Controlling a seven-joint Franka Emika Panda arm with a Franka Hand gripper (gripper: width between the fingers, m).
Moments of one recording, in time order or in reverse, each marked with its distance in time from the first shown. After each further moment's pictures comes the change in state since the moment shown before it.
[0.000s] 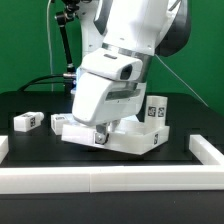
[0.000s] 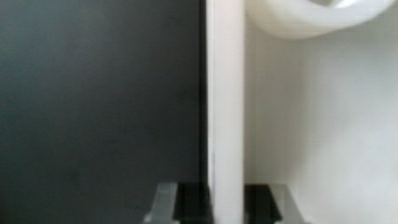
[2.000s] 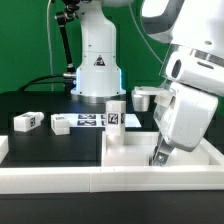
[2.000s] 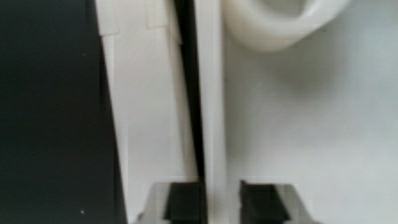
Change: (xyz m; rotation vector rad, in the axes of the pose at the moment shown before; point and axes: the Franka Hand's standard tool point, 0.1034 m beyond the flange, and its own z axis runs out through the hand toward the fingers) arm 0.113 0.052 -0.022 -0.080 -0.045 -0.356
